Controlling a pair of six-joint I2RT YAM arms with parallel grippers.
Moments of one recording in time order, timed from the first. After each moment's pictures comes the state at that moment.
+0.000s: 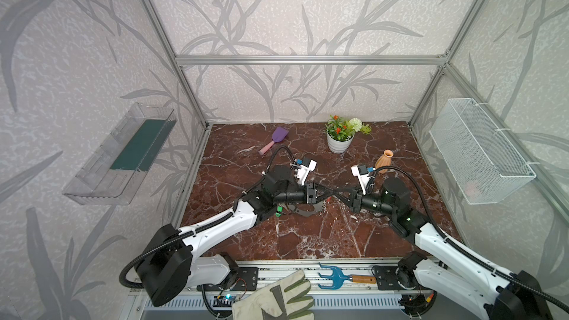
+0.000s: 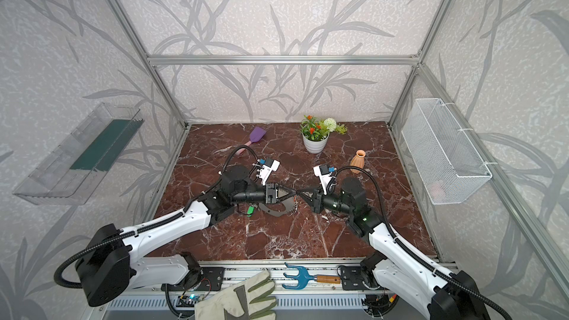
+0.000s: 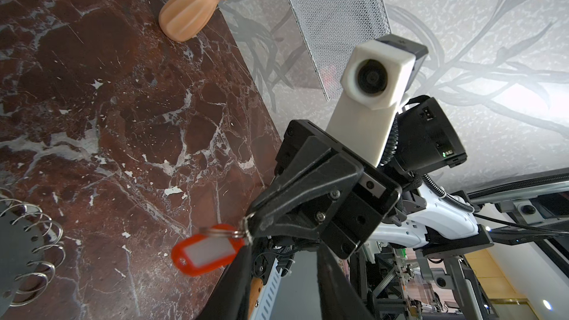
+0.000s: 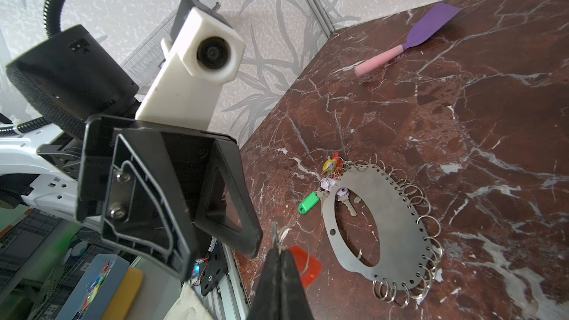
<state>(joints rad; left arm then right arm) -0.75 1.26 0.75 0.25 0.64 -0.92 0.53 0.91 0.46 0.23 -0.63 0.55</state>
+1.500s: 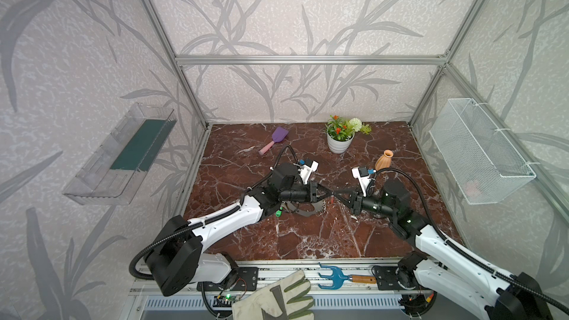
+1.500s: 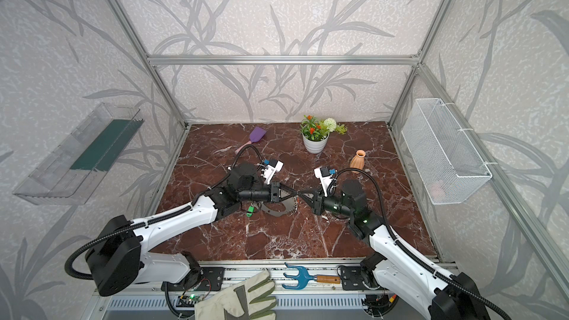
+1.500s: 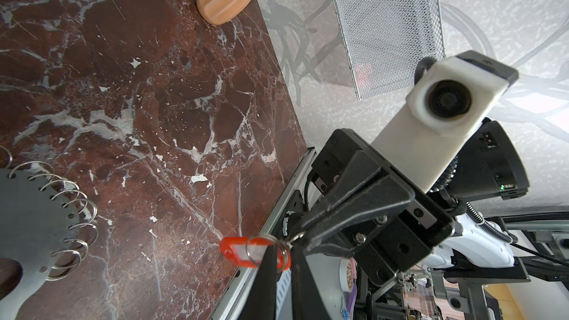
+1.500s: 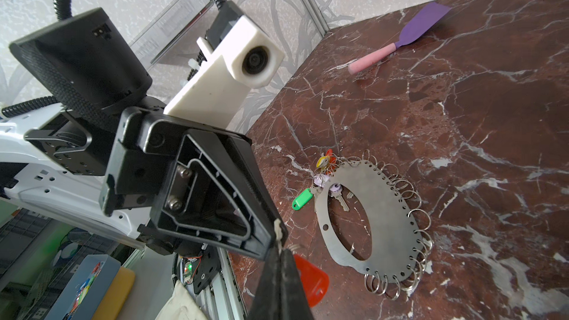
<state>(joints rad) -0.75 1.35 0.80 0.14 0.61 -0.91 0.53 0.89 0.43 0.23 -0.61 0.53</state>
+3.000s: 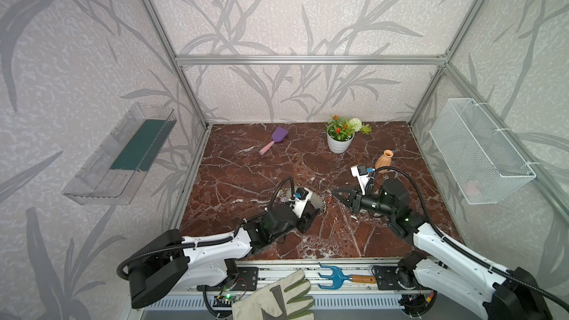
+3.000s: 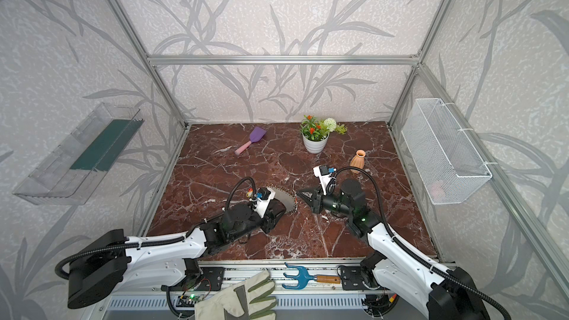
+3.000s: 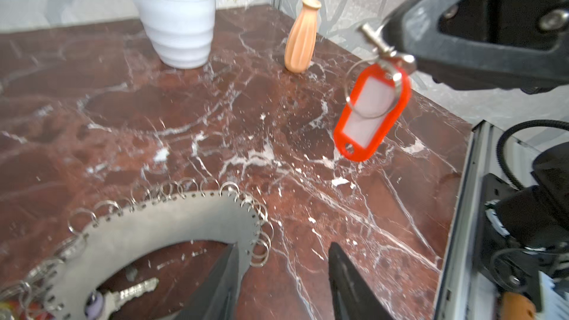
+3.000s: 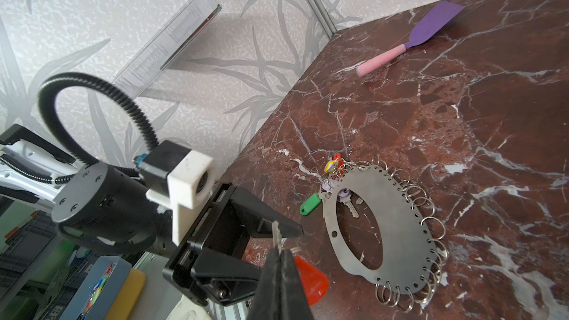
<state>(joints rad) -1.05 1.19 0.37 0.52 -0.18 -0.20 0.53 0.93 0.44 0.29 -0.63 0.57</state>
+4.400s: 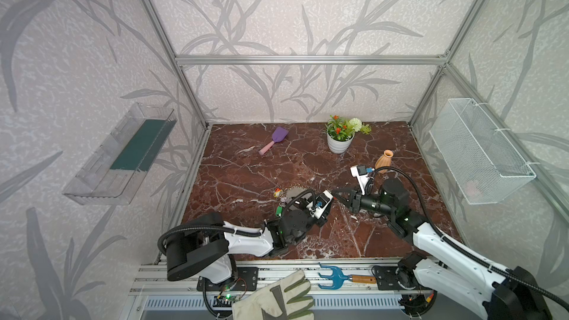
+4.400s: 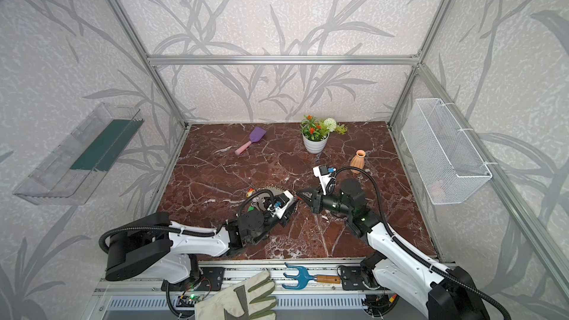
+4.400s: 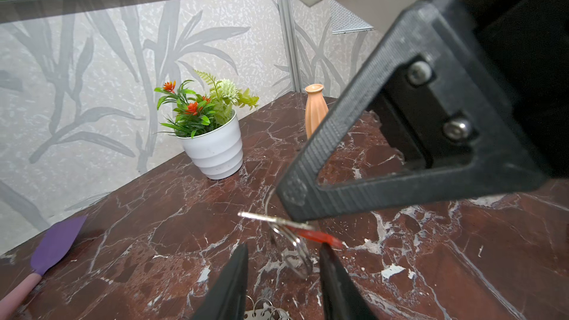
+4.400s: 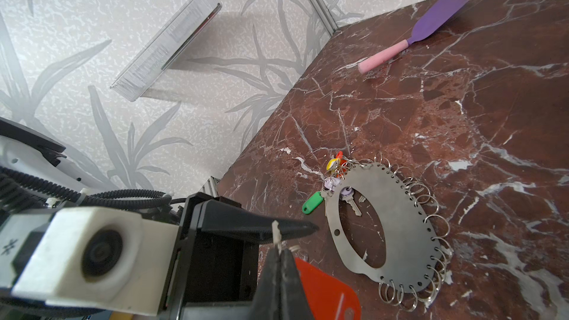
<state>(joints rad) -1.16 1.48 0.47 0.94 -0.45 0.16 0.53 0.94 0.44 0.29 -0.64 0.58</state>
